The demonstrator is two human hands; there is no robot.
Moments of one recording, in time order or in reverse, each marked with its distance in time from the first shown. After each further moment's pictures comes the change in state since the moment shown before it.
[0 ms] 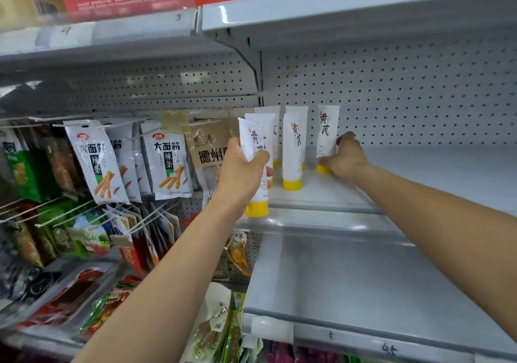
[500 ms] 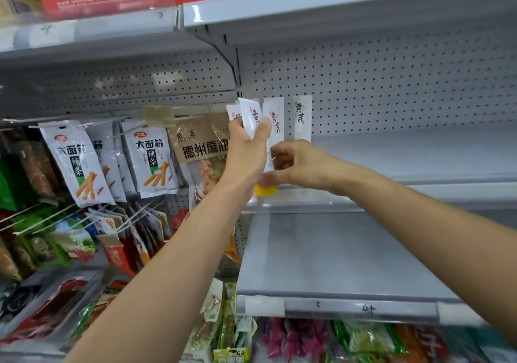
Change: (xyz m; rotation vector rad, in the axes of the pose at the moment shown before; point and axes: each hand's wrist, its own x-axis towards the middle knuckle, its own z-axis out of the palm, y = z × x) left_hand -0.028 0.023 0.027 -0.067 0.005 0.040; right_hand -0.144 -0.060 -0.030 0.248 -0.501 -0.344
